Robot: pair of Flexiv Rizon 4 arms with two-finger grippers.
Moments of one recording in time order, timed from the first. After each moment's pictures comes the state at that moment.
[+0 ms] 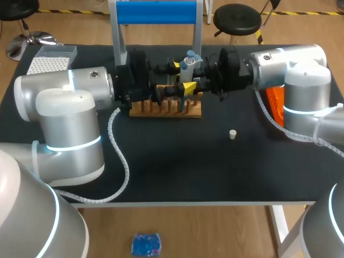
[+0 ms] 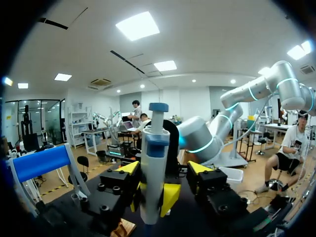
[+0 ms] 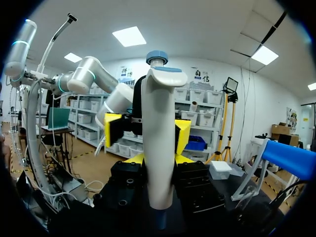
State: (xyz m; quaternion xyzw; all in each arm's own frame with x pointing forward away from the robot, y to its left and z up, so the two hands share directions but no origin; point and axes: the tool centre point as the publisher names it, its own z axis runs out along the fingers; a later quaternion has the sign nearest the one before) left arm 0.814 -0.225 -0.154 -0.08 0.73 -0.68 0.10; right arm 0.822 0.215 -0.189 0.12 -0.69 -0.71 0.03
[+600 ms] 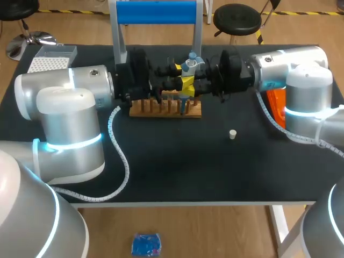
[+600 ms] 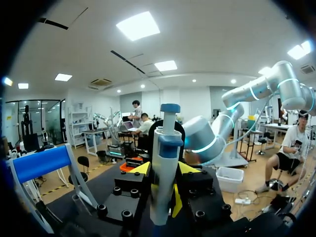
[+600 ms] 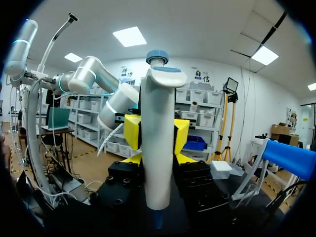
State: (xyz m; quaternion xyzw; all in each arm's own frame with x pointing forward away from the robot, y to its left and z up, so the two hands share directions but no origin) left arm 0.817 -0.226 -0.154 -0.08 0.73 -0.68 0.10; right arm 0.820 0.212 -0.190 0.12 -0.69 -0.71 0.03
